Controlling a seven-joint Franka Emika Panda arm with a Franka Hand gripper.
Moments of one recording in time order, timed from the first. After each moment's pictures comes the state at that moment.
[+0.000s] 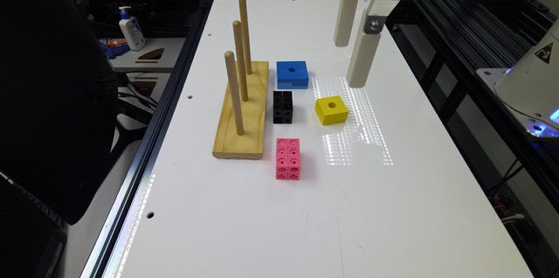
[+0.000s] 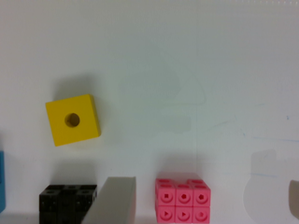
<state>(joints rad) 0.06 -0.09 0.25 -2.34 0.08 2.29 1.02</state>
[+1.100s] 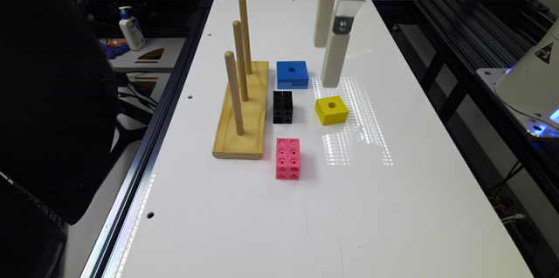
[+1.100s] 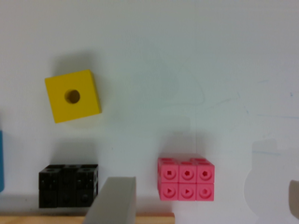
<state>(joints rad) 0.04 0.03 0.25 -2.26 0.06 2.32 1.02</state>
